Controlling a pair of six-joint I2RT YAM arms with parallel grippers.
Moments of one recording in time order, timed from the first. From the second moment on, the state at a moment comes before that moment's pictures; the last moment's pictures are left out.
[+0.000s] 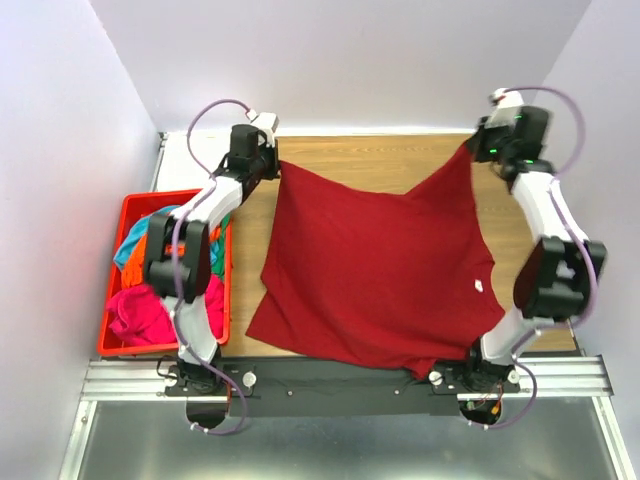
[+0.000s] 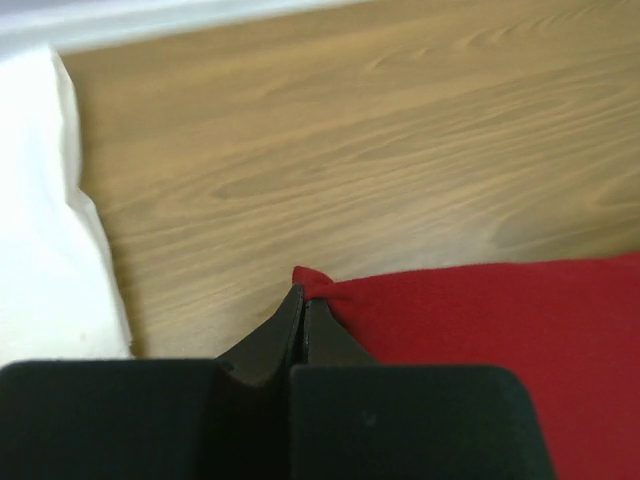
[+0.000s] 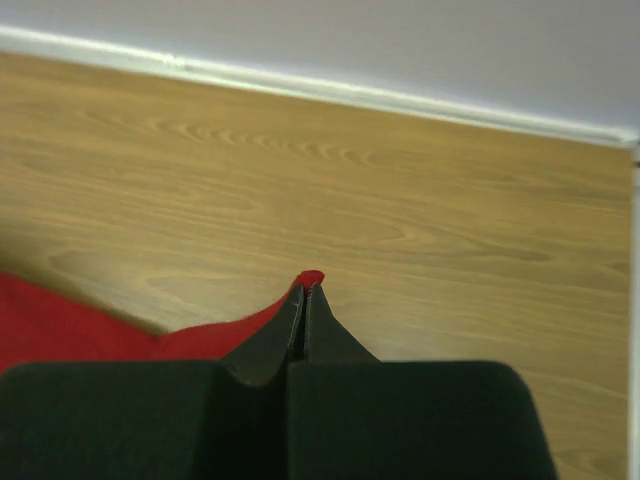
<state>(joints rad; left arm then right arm) -0.21 1.82 1.37 0.02 0.16 -0.10 -0.16 1.67 1.45 -0.14 -0.41 -0.11</state>
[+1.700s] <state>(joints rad) -0.12 2.33 1.91 -0.28 0.00 -0.03 -0.06 1.63 1.25 0.13 -0.36 -0.04</state>
